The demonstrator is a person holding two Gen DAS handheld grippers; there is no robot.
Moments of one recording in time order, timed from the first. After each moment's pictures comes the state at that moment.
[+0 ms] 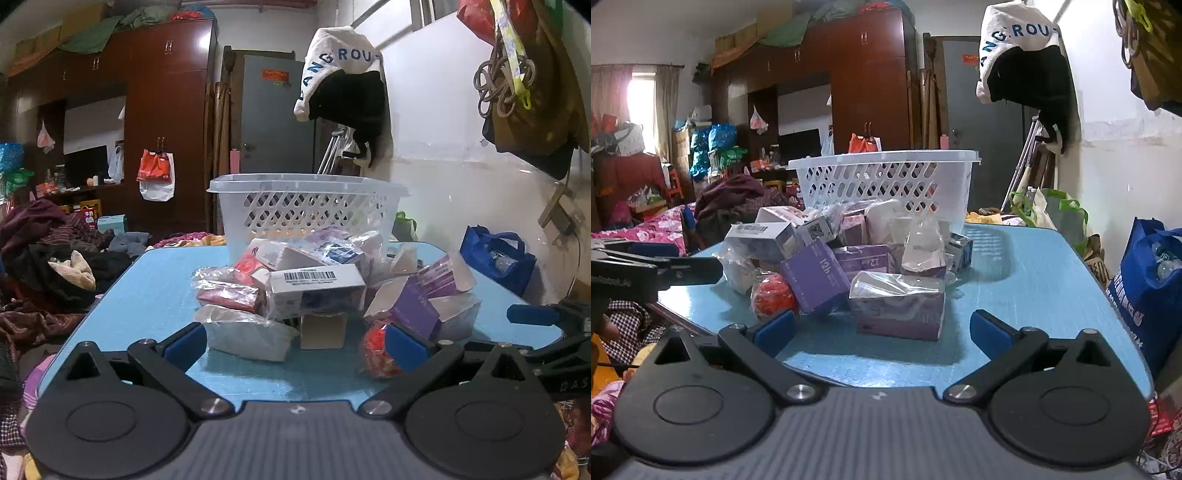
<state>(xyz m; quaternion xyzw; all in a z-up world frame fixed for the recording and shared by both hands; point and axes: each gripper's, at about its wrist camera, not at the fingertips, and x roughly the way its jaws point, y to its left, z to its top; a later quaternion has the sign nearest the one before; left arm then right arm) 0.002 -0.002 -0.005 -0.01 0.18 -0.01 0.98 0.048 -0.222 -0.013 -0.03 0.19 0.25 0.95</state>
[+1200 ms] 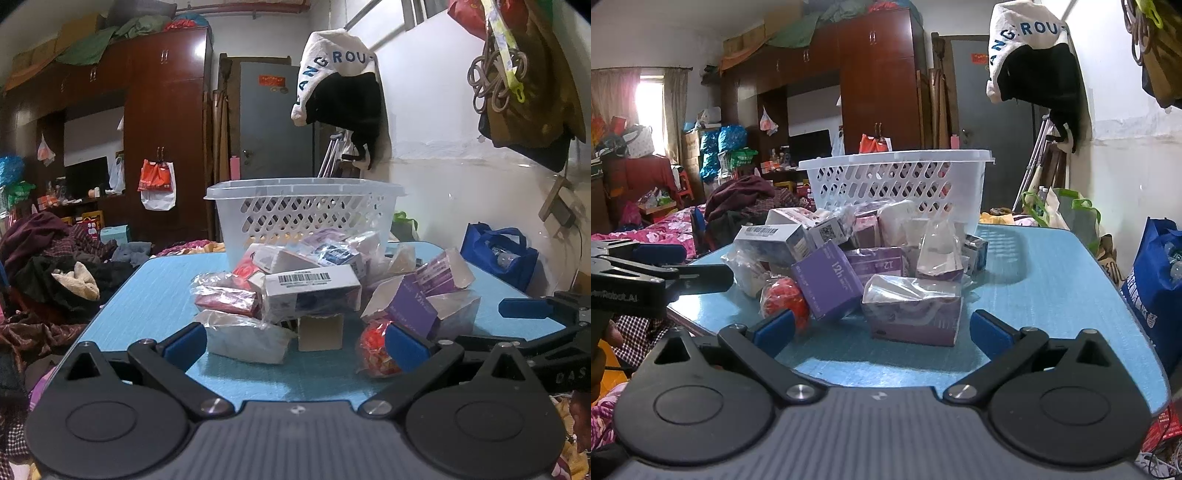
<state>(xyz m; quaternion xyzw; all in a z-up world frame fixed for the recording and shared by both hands) 0.000 -0.011 -0.008 0.01 0.17 -0.01 0.98 0.052 -0.216 -0.014 -0.02 0.19 0.27 0.94</state>
